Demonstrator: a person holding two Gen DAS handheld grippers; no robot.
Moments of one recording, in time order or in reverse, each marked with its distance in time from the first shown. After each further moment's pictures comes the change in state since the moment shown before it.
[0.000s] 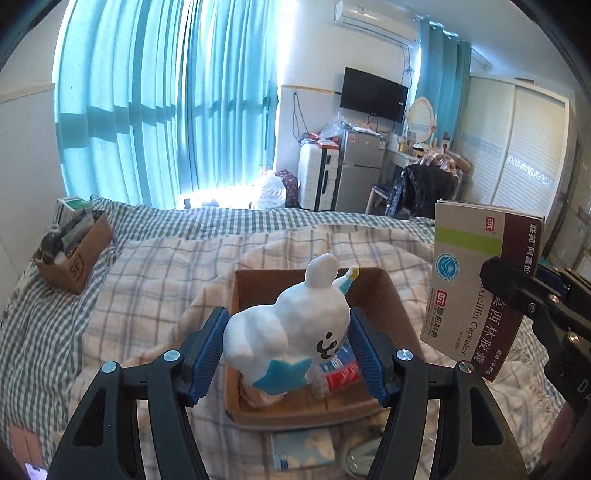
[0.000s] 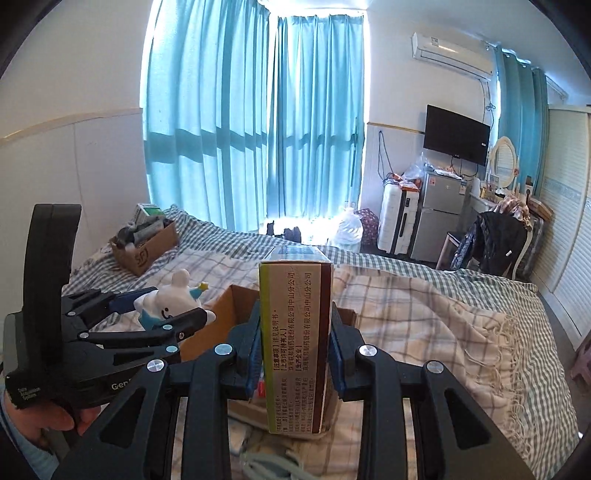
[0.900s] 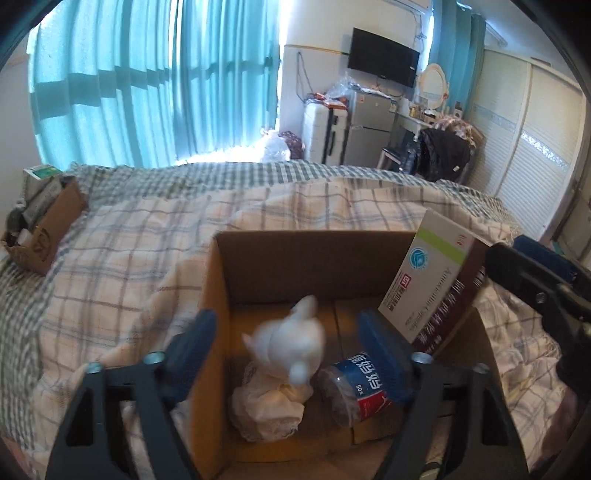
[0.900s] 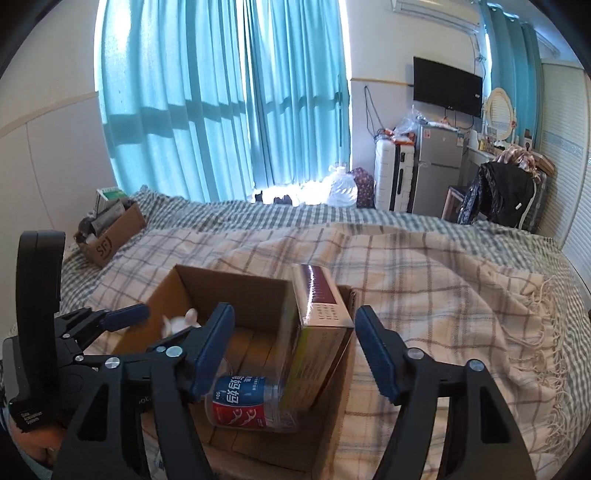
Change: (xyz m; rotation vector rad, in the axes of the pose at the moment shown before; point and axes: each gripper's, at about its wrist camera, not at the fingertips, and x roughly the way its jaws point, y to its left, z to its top) left arm 0.095 0.004 -0.018 -0.005 0.128 0.033; right arm 0.109 -0.046 -0.028 0.111 0.107 -0.005
